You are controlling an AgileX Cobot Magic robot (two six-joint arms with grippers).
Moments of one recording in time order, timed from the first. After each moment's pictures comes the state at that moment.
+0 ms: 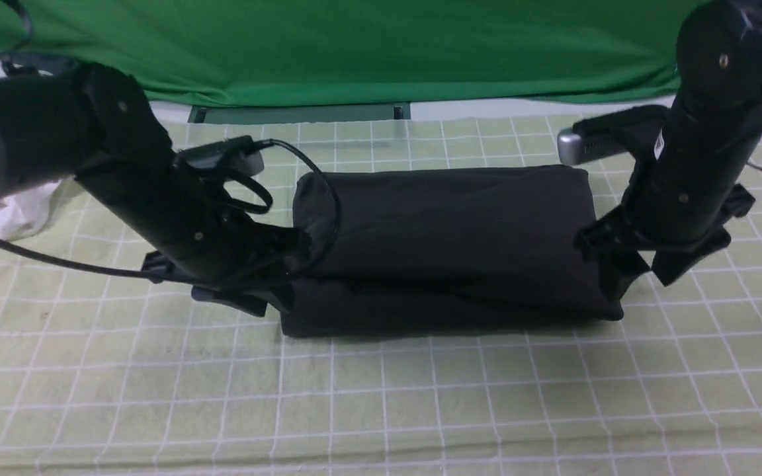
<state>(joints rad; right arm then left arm) 0.37 1.81 -1.37 0.08 1.09 0.04 -0.20 1.74 -1.15 -0.43 0.87 0.10</state>
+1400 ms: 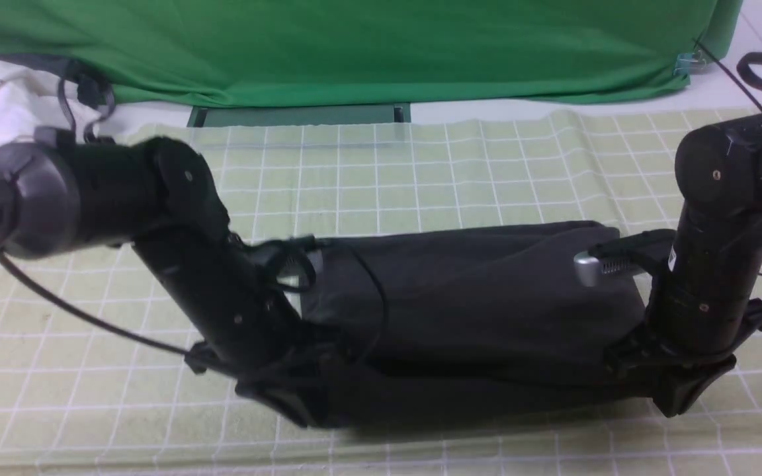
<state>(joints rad) 0.36 1.81 -1.11 0.13 1.12 0.01 -0.31 1.77 -1.01 -0.54 1.02 0.22</state>
